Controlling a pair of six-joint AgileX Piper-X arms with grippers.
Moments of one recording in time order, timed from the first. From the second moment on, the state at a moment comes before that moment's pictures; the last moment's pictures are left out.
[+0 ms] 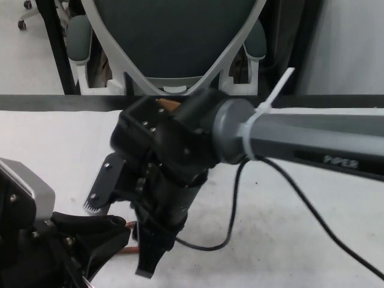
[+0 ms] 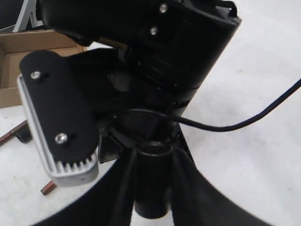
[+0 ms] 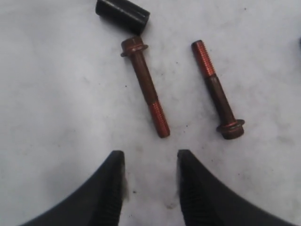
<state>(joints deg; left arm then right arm) -33.3 34.8 -16.2 10.6 11.8 0.3 51.2 113.2 -86.5 51.7 -3.5 -26.9</state>
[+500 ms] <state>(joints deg) -33.3 34.8 -16.2 12.1 11.8 1.5 53.2 118.2 -92.6 52.0 -3.5 -28.2</state>
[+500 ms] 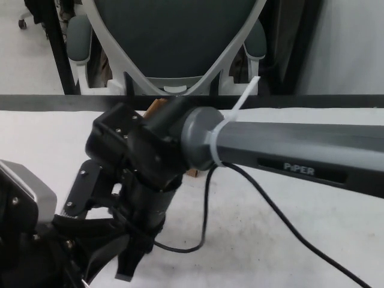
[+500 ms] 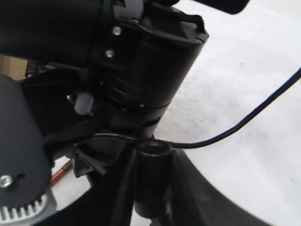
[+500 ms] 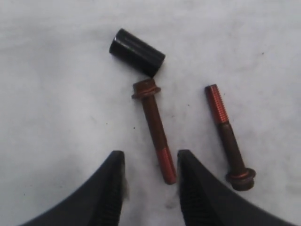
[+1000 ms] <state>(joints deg) -33.3 25.8 -13.5 13.3 6.8 4.6 53.7 124.0 -98.8 53.5 -3.5 -28.4</state>
